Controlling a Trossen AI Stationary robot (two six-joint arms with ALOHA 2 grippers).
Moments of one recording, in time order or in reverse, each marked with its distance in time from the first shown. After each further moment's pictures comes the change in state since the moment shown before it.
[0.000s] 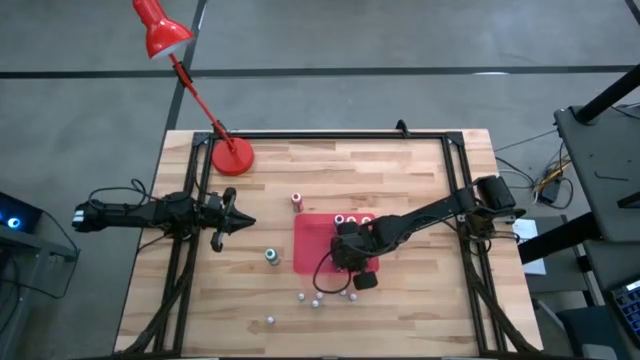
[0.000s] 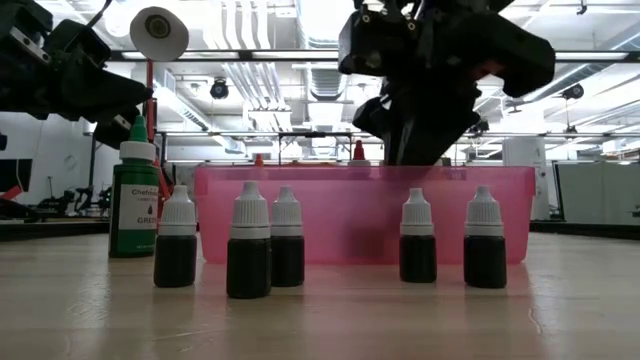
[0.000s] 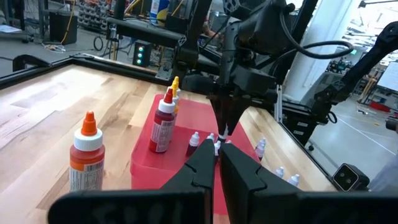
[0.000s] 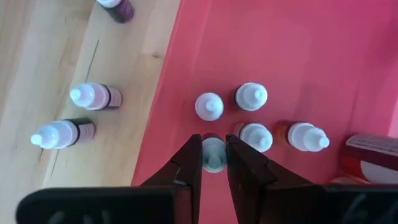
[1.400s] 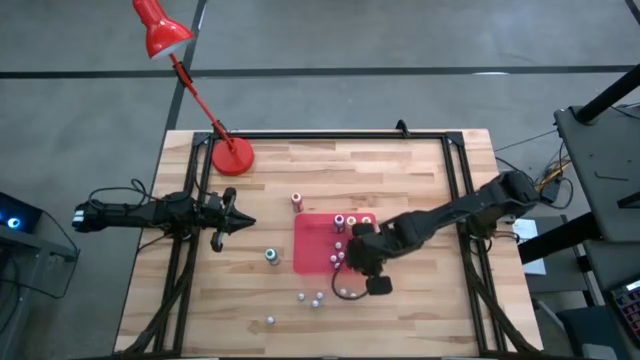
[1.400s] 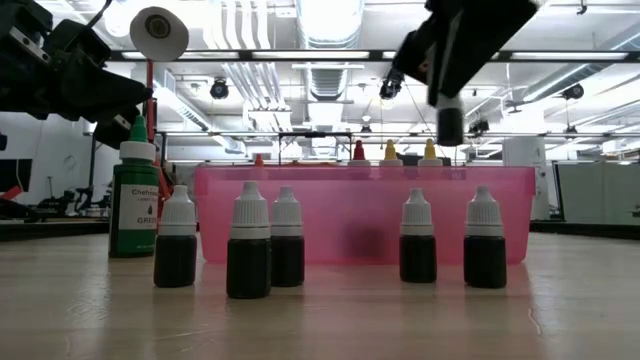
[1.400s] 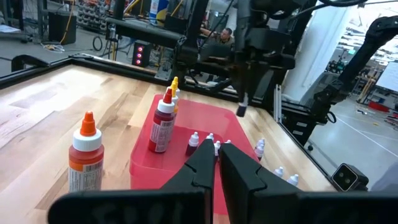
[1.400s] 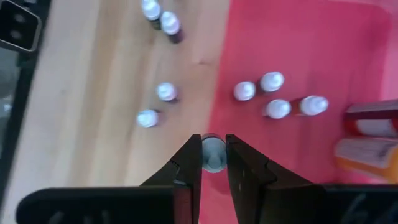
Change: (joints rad) left arm 0.000 0.000 0.000 -0.001 0.003 0.000; right arm 0.068 -0.179 0.019 -0.134 -0.023 0.171
